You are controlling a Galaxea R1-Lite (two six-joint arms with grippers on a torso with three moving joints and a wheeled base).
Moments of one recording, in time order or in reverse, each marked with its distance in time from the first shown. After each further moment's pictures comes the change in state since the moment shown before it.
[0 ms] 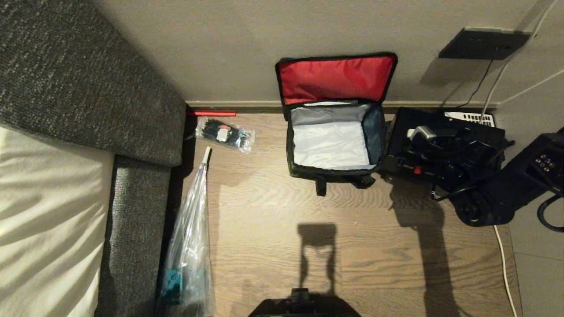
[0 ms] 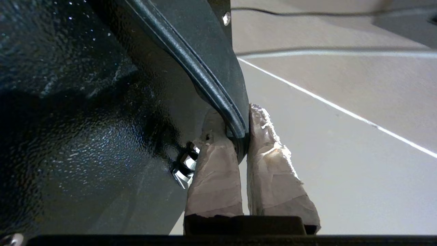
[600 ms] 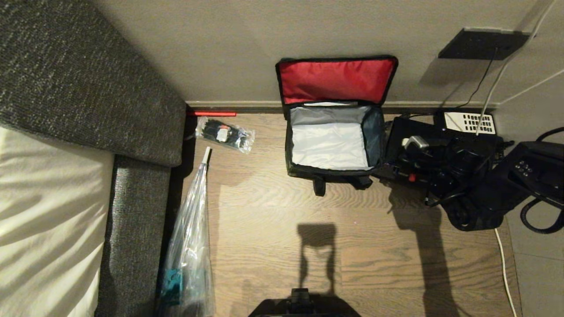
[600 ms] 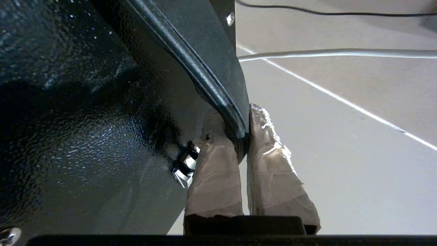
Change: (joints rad) left arm 0.000 0.000 0.000 0.001 0.000 0.000; right arm -0.008 0.086 -0.024 -0.001 -0.001 0.026
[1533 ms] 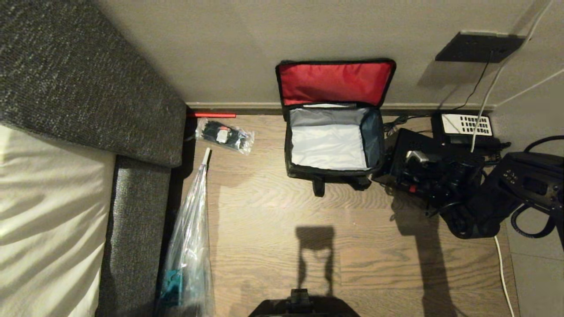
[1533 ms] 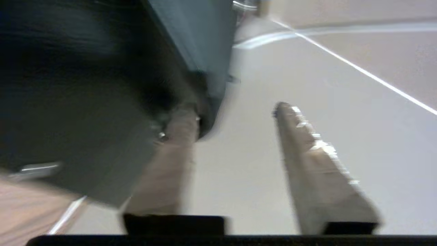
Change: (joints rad) left arm 0.000 0.000 0.000 0.000 0.000 0.000; right arm -0.033 0.122 -0.009 0.110 -0.003 0.109
